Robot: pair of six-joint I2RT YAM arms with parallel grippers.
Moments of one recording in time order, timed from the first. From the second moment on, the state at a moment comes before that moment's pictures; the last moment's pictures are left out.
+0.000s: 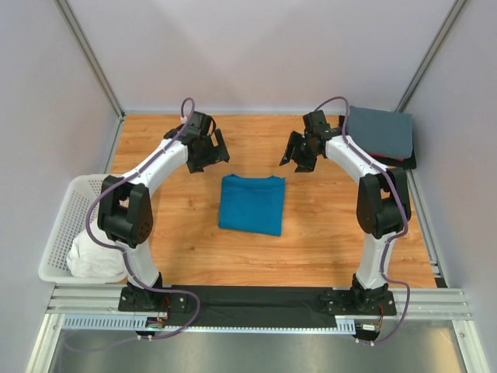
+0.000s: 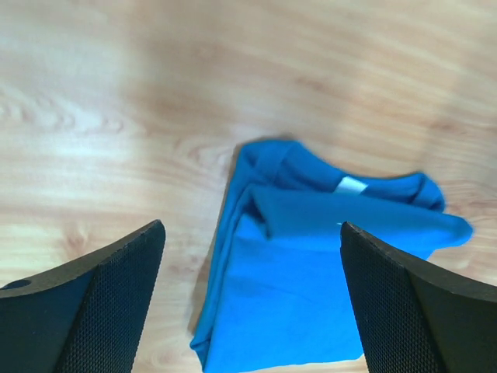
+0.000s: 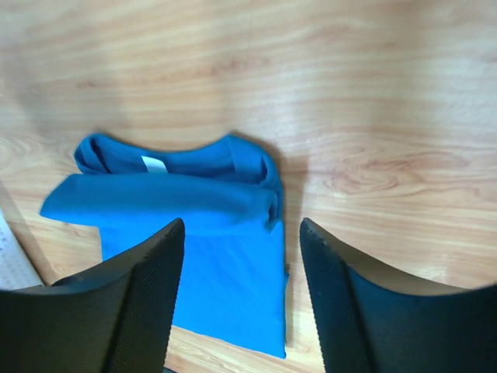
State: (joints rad) left arm -0.36 1.82 1.47 -0.66 -0.04 -0.69; right arm 0.31 1.96 1.57 -0.65 -0.20 0.62
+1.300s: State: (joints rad) left arm -0.40 1.99 1.32 -0.26 0.07 -0.72; right arm 0.34 2.08 1.40 -0.25 -0.36 0.60
